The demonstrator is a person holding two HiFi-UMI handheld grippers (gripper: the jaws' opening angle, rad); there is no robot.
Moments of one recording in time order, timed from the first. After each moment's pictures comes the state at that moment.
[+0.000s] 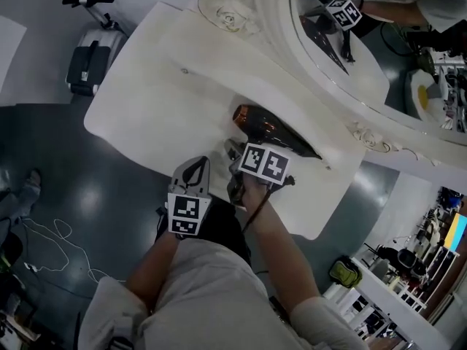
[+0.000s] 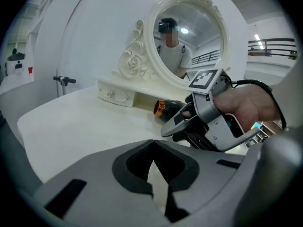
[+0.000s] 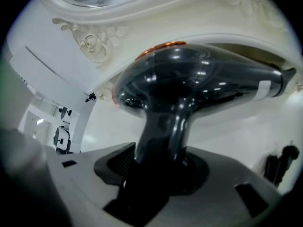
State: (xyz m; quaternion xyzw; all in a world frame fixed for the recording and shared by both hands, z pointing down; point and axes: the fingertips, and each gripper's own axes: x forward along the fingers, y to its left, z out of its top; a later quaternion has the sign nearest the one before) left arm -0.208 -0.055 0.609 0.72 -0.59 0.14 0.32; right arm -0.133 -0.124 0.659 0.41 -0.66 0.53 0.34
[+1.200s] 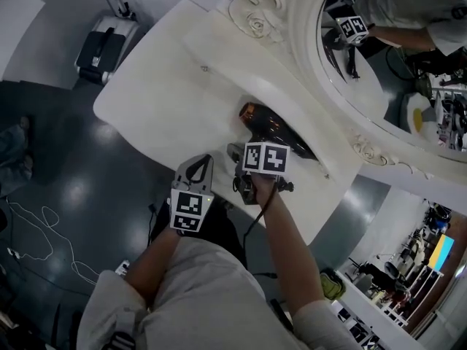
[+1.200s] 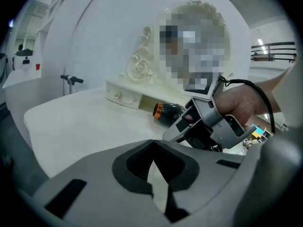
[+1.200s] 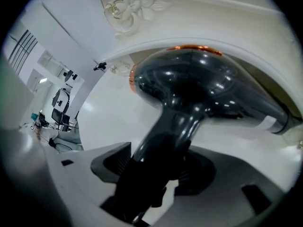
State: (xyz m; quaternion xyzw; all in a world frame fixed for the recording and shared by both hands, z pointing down) left arm -0.224 -0.044 0.606 0.71 -0.61 0.11 0.33; right arm -0.148 -0.110 0.660 0.32 -0.69 0.44 0.47
